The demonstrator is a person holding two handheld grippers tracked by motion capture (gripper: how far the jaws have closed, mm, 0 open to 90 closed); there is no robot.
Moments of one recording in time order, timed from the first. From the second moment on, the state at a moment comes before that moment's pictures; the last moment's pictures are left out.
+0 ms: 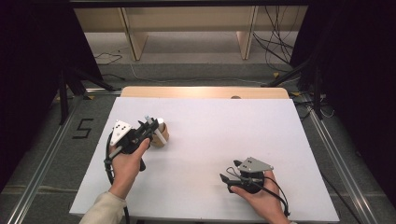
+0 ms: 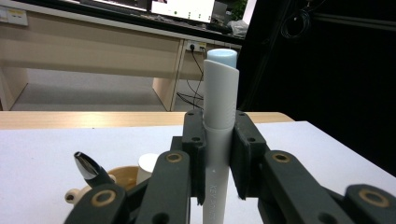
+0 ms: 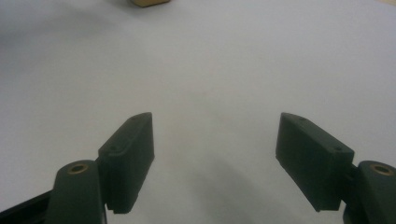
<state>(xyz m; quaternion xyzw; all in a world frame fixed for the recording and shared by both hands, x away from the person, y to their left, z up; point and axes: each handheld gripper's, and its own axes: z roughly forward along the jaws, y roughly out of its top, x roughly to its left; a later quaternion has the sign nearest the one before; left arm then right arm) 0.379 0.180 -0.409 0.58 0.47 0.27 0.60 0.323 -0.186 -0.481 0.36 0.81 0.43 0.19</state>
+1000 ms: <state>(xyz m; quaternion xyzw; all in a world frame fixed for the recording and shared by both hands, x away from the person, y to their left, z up) 0.388 0.187 -0.402 0.57 0.47 0.31 0.60 0.323 -0.187 -0.481 0.36 0.81 0.43 0.19</state>
